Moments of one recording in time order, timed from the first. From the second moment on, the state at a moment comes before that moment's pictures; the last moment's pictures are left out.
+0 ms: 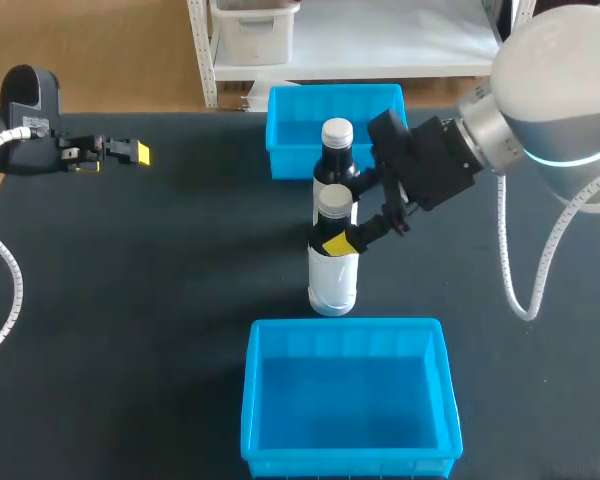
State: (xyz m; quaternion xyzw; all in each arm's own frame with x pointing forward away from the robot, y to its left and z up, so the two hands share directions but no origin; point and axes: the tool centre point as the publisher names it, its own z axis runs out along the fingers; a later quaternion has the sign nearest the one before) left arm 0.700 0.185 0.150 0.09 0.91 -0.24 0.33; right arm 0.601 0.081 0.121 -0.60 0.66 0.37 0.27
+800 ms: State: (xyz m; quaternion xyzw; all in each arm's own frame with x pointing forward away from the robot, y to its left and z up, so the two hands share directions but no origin) left arm 0.700 0.185 0.150 0.09 0.91 -0.24 0.33; right arm 0.603 0.081 0.122 -0.60 0.65 0.37 0.27
